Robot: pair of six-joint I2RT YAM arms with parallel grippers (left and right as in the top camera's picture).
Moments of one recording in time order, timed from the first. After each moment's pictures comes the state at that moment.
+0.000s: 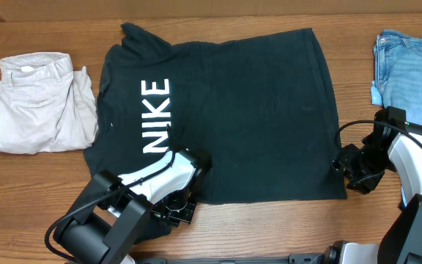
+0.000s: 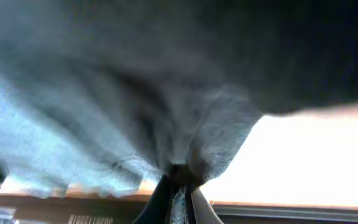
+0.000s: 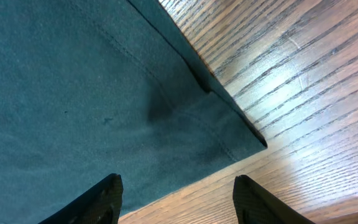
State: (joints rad) left arm -0.66 1.75 0.87 -1.18 0.07 -0.40; right arm -0.32 1.55 0.95 -1.10 -0.17 0.39
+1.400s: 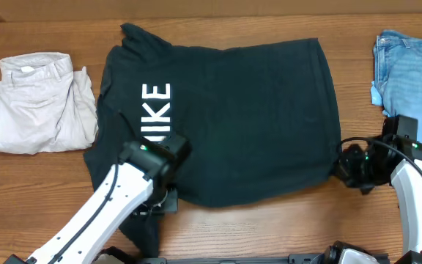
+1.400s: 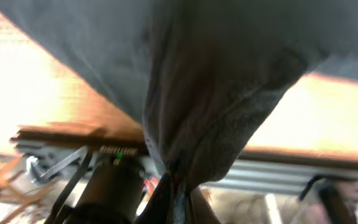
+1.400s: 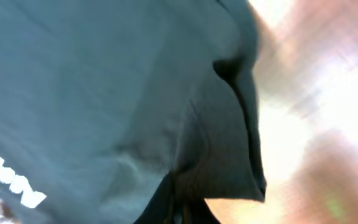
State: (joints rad) left arm -0.55 1.34 1.04 -1.49 0.01 -0.60; right arm -0.33 1.30 0.87 -1.03 -0.37 0.52
